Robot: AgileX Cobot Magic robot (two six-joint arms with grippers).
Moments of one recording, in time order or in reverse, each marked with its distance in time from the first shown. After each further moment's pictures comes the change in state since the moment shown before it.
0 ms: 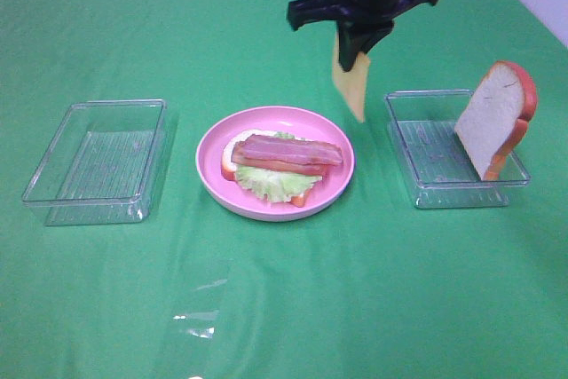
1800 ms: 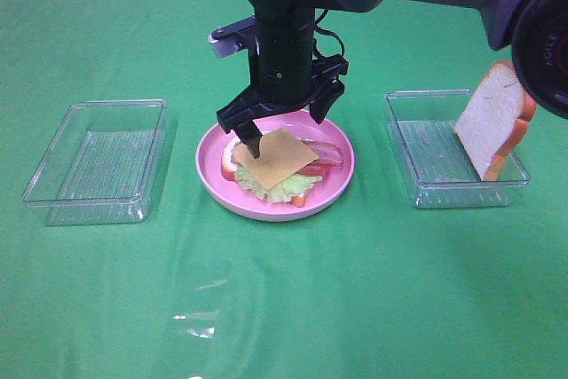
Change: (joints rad) left arm 0.000 0.000 0.000 0.000 0.000 0.000; right arm 0.172 0.193 0.000 -0.173 -0.130 0.079
